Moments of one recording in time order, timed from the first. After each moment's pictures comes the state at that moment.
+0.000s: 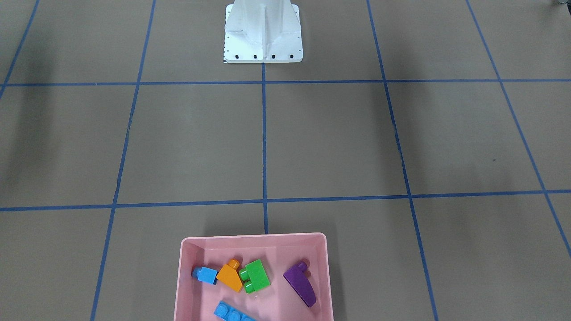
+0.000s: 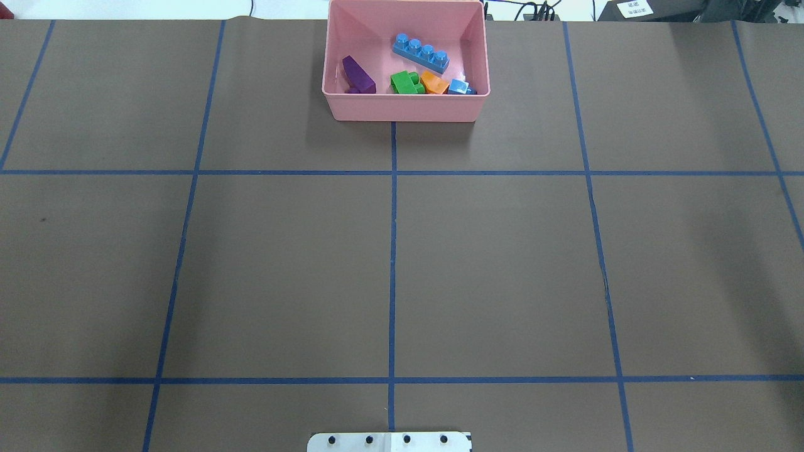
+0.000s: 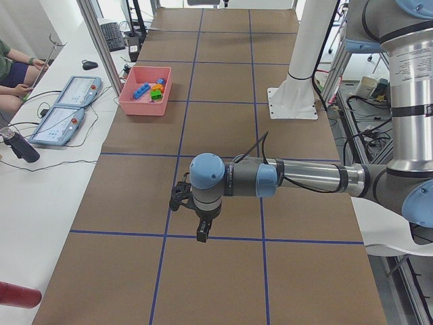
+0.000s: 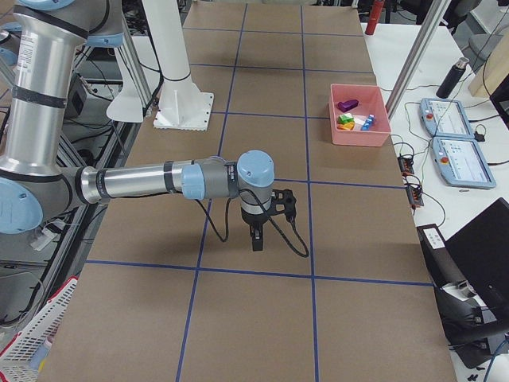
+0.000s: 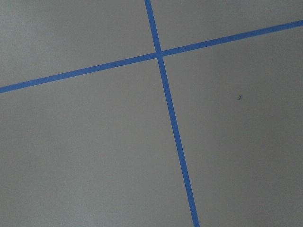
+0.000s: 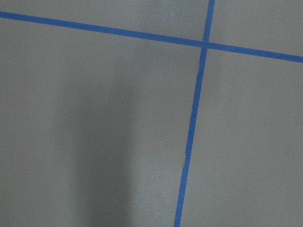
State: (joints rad) left arm -1.62 -1.39 -1.83 -1.50 -2.35 0.24; right arm 1.49 -1.82 1.96 -1.61 2.33 0.00
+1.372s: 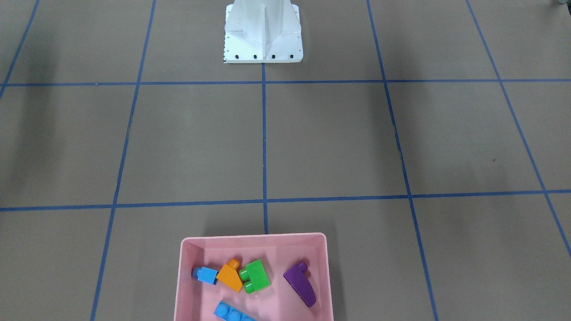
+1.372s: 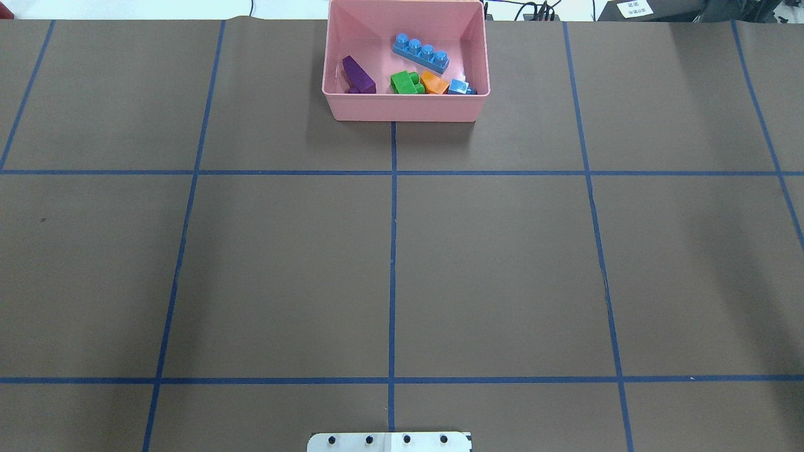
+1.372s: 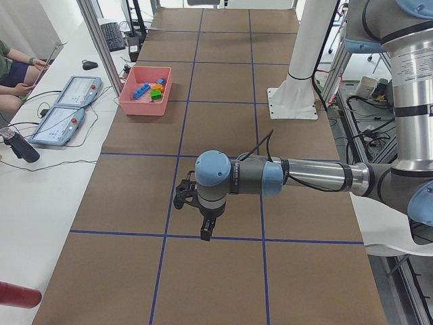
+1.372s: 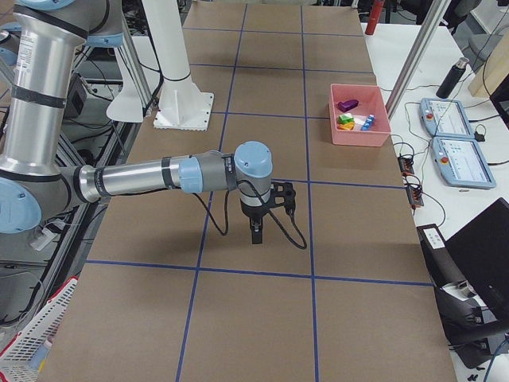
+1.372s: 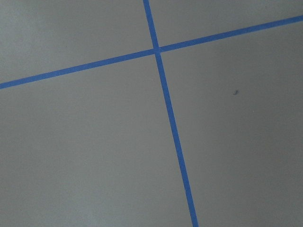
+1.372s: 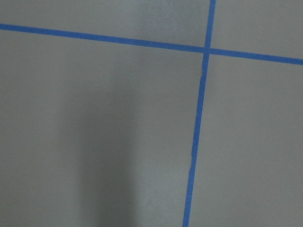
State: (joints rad) left arm -1.62 -1.37 -1.85 -1.50 -2.34 0.24; right arm 1.49 -1.83 2.00 -1.61 2.33 0.05
